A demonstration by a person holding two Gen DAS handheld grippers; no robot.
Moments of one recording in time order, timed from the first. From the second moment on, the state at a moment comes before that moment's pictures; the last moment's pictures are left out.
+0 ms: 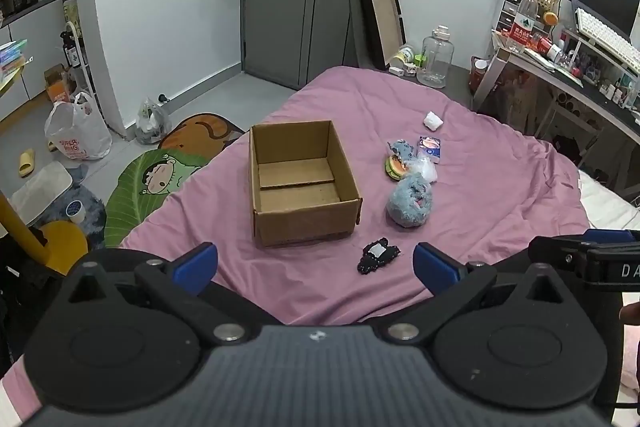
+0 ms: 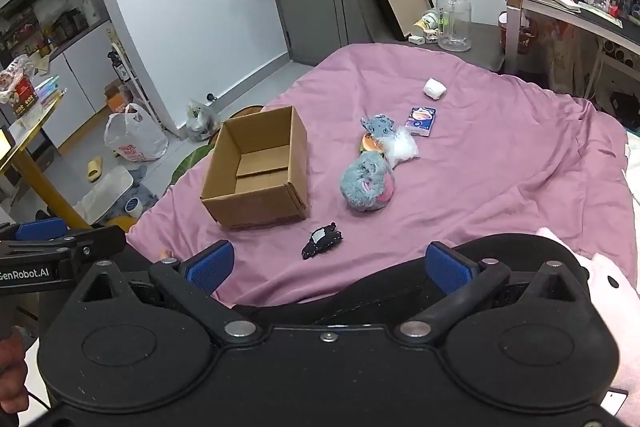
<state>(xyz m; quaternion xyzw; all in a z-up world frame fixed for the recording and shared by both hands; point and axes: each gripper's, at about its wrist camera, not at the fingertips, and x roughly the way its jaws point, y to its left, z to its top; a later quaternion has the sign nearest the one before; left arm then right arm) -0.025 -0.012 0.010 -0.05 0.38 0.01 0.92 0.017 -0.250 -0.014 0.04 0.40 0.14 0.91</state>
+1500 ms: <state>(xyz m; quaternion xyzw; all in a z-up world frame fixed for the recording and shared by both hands) -0.028 0.001 0.009 -0.05 0.38 0.03 0.92 0.022 -0.256 -0.021 0.05 0.40 0.14 0.90</state>
